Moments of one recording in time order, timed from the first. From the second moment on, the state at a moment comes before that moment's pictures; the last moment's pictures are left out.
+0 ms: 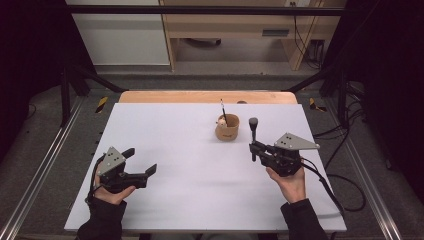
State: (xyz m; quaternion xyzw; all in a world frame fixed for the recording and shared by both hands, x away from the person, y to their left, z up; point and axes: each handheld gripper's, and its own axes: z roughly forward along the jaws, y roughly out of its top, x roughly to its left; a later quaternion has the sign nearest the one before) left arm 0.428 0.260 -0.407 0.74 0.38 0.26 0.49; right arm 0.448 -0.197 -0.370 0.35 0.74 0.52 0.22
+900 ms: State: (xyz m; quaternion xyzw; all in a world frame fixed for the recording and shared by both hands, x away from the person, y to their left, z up) left arm 0.434 0.265 -0.417 0.74 0.39 0.24 0.49; right arm 0.481 -0.185 -0.363 0.40 0.70 0.55 0.23
